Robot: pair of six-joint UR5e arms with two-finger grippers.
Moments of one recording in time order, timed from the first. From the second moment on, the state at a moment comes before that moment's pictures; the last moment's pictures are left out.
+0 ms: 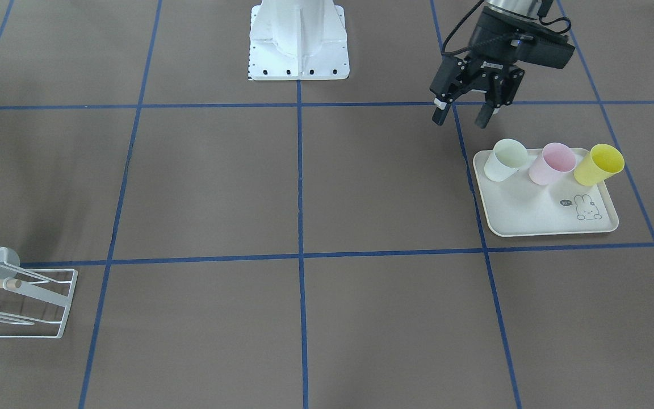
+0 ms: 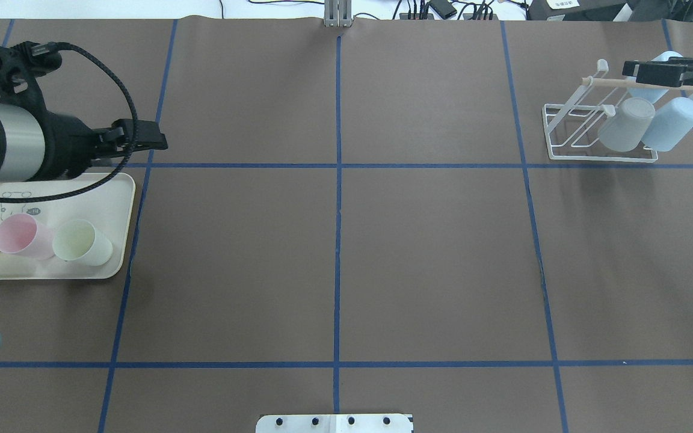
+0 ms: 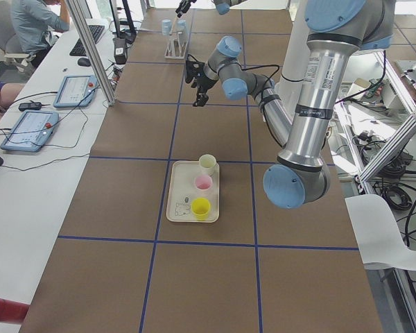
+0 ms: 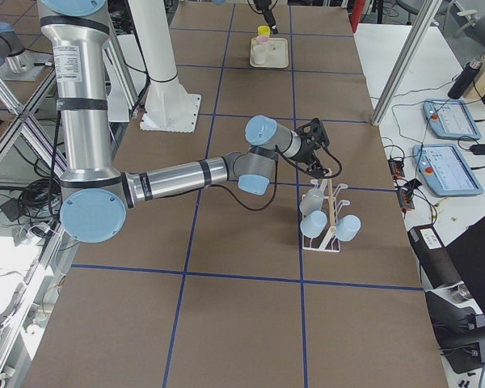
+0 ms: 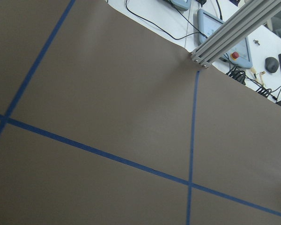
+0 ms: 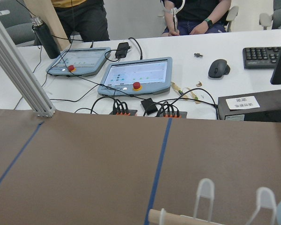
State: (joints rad) left arm -0.79 -1.79 -2.23 -1.72 -1.80 -1.27; right arm 1.15 -1.50 1.74 -0.52 1.93 0.91
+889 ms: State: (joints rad) left arm -1.32 -1.47 -2.14 -1.54 -2.16 -0.10; right arm 1.07 -1.18 1.82 -0.83 2.14 1.25
